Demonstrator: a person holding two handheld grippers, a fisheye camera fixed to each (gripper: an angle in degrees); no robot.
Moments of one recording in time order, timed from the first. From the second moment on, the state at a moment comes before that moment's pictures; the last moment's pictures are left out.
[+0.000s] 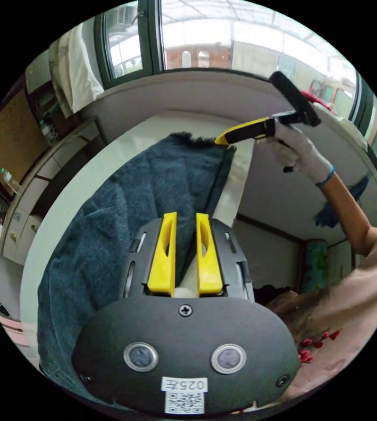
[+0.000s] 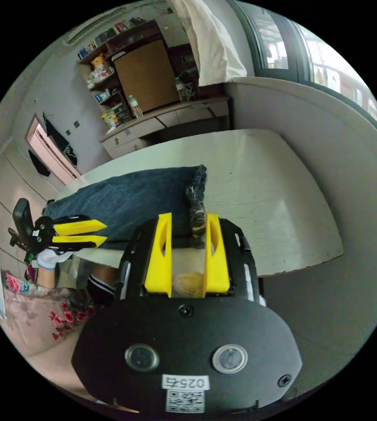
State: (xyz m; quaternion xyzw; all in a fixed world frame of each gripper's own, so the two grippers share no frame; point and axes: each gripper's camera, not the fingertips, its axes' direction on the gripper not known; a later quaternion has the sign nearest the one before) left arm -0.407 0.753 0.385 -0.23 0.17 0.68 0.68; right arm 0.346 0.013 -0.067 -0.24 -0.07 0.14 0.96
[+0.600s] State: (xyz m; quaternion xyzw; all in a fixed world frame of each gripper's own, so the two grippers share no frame) left arm -0.427 0.714 0.392 -0.32 0.27 0.56 0.71; right arm 0.392 0.055 -0.066 -0.23 -0.12 0.21 0.94
